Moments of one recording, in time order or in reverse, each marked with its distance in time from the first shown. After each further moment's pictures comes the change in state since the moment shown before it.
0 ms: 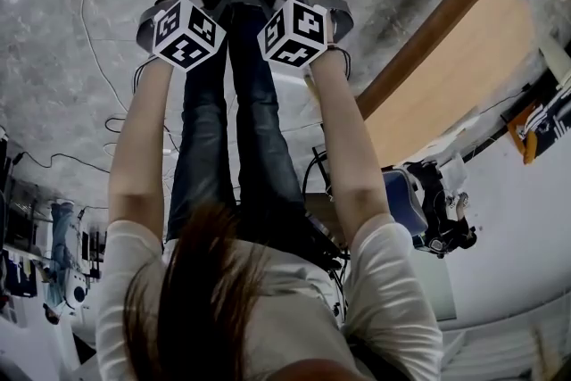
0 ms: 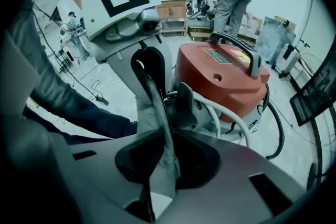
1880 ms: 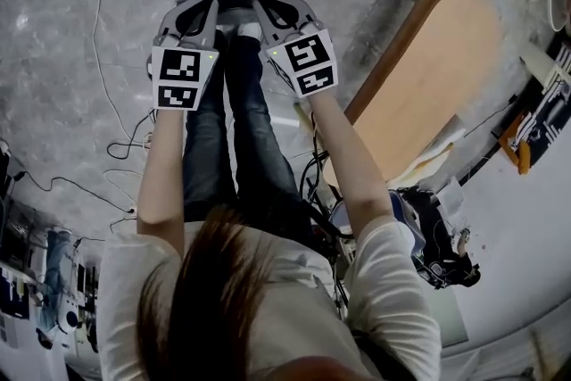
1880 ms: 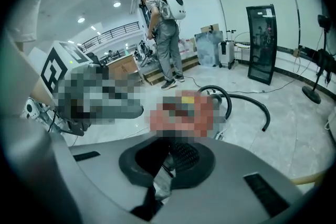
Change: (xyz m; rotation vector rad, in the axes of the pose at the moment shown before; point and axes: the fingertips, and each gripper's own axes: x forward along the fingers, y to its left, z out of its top) left arm -0.146 0.032 0.096 -0.423 -0.377 0.362; right arm -0.133 -0.054 0.059 0.590 -0.451 -0.193
